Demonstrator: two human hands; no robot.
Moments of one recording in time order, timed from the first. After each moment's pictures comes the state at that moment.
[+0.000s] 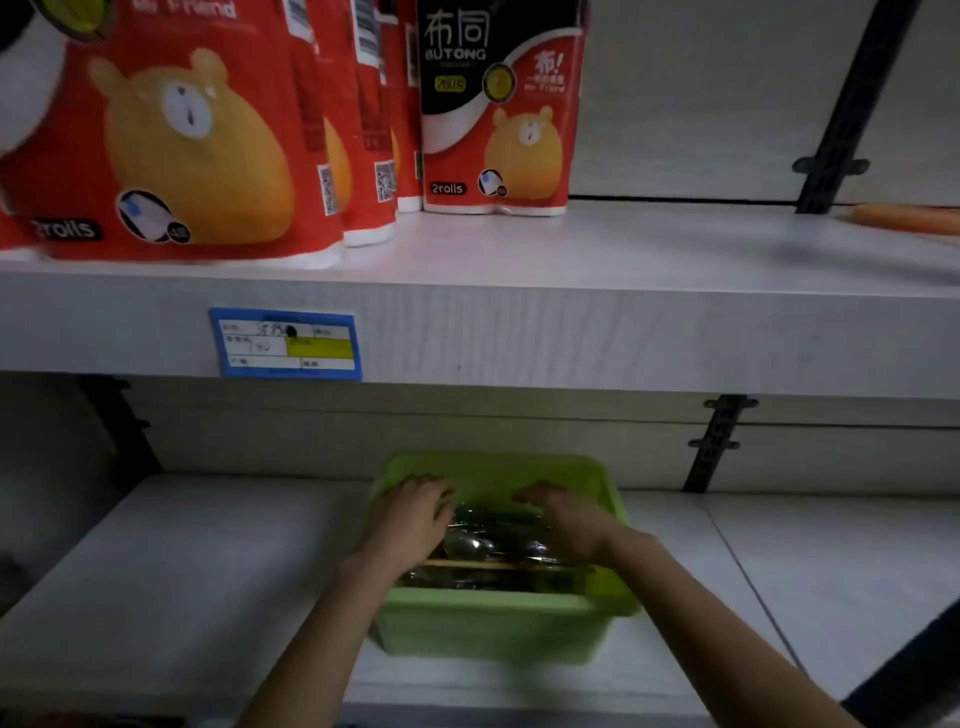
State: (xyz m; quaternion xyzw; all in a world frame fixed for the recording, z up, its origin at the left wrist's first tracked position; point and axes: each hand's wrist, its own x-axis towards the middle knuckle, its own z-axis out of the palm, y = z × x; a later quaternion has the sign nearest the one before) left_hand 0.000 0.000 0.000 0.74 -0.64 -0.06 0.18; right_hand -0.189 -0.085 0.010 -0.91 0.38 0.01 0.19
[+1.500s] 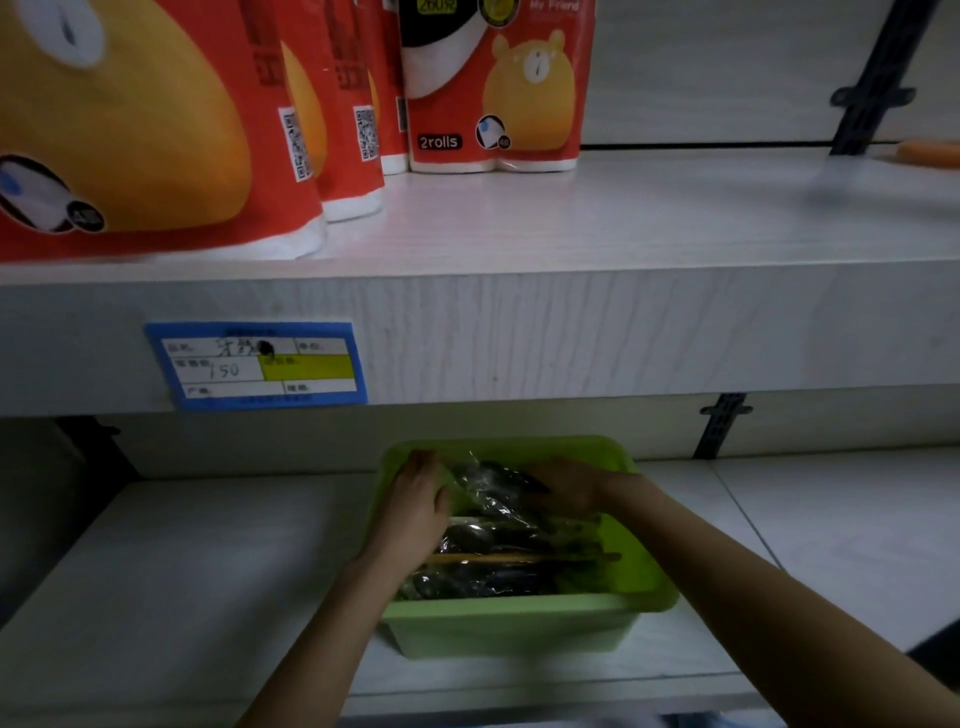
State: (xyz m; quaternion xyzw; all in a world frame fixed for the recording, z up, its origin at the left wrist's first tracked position) left_hand 0.019 -0.015 -0.016 0.74 -0.62 -0.08 0.26; right_hand -0.159 -0.127 0.000 -0.89 0.38 0.11 0.25
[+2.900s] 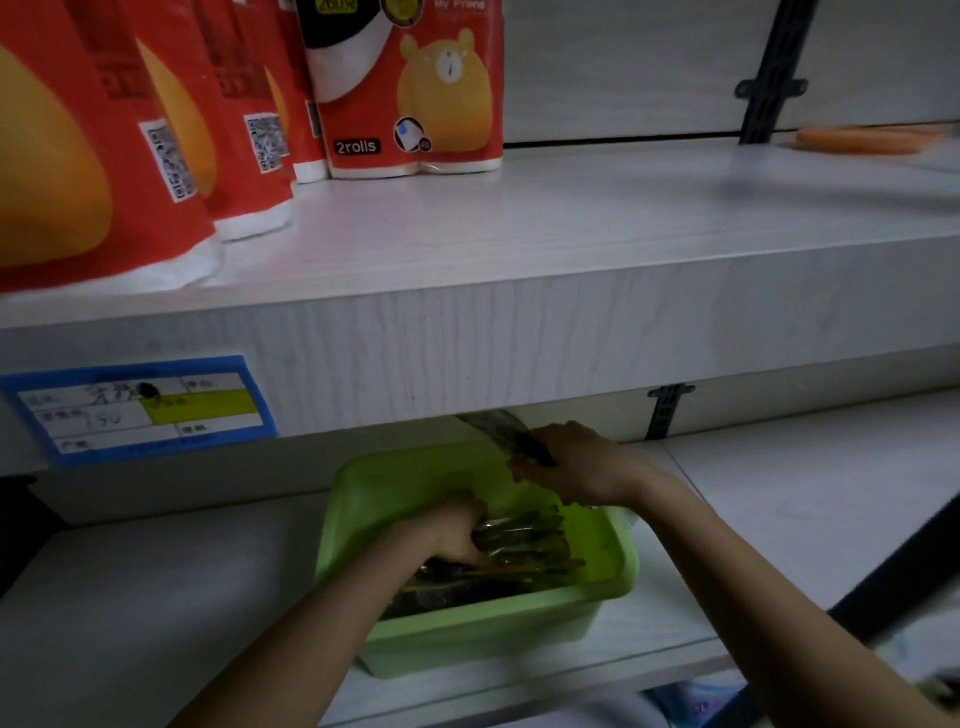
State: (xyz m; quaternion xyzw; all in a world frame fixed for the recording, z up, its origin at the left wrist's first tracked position) left_hand -0.029 -0.073 -0.036 0.60 -0.76 -0.23 -0.10; right_hand -0.203 -0.078 0.075 -0.85 0.45 -0.07 0.27
